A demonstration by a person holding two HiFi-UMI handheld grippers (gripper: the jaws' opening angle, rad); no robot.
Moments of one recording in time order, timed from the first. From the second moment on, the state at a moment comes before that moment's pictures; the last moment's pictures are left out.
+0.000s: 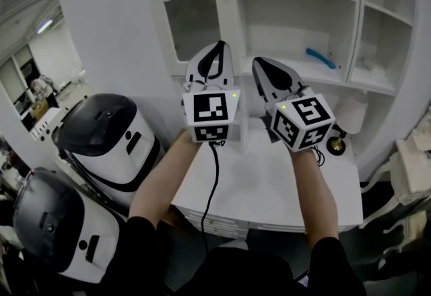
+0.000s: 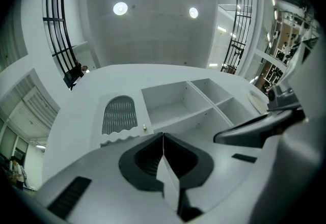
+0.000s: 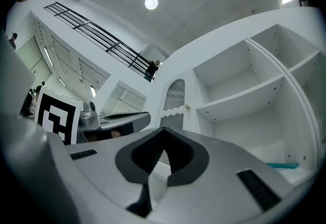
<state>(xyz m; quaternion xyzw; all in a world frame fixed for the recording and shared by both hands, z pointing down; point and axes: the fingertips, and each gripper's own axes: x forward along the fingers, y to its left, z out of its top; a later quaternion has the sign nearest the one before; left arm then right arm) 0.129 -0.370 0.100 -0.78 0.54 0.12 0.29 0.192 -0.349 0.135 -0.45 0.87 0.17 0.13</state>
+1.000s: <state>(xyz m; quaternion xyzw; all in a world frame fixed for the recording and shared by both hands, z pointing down) 0.139 -0.525 0.009 -0.76 0.48 0.09 0.42 0.186 -0.487 0.120 -0.46 0.86 0.18 0.10</state>
